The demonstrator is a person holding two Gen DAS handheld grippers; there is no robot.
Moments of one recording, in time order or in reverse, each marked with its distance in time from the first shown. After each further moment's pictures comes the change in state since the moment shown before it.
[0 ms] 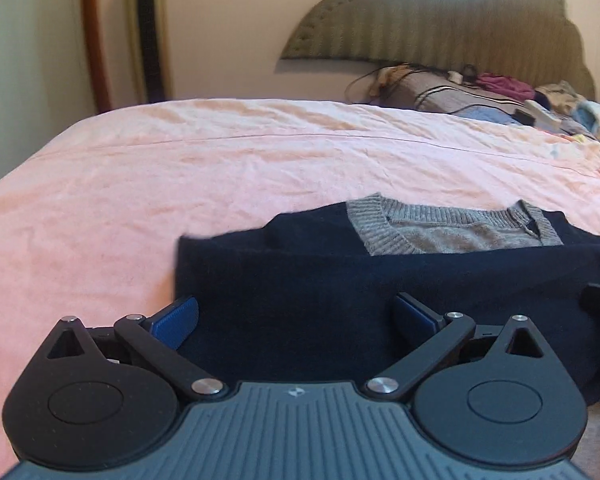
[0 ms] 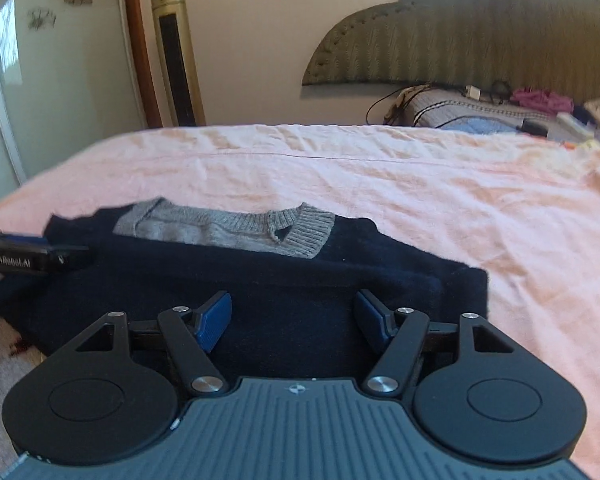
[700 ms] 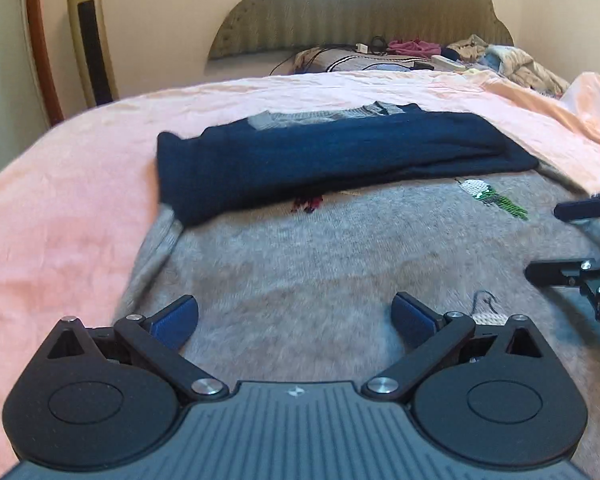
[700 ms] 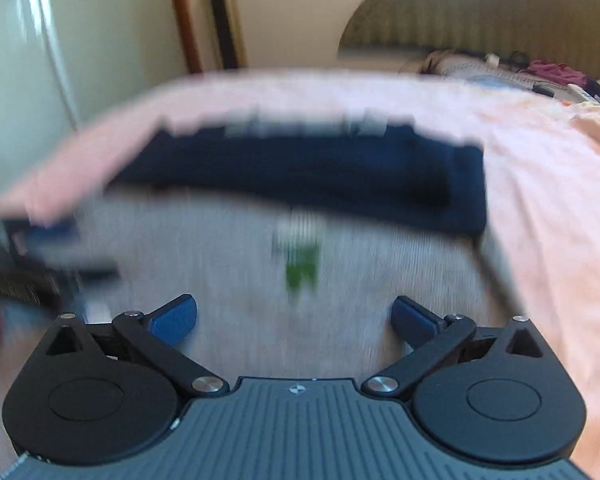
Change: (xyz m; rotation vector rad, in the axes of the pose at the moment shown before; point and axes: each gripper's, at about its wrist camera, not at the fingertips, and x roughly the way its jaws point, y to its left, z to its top) left arm -0.124 0.000 -0.119 0.191 0.010 -0.145; right arm -0.110 0.041 -0.111 -0.145 0.071 0.074
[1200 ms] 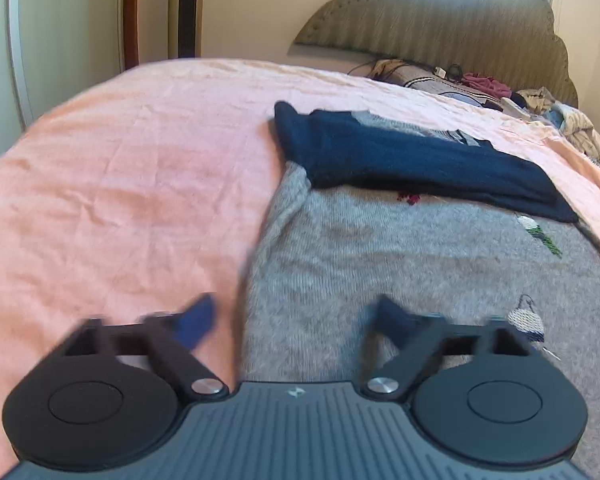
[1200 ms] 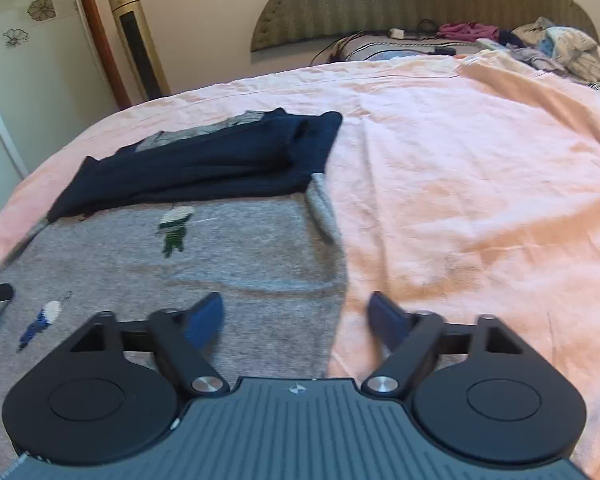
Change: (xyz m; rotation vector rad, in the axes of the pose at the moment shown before) left arm -0.036 0.054 -0.020 -0.212 -0.010 0.107; right arm -0.056 -0.078 -0.023 0.346 0.029 -0.029
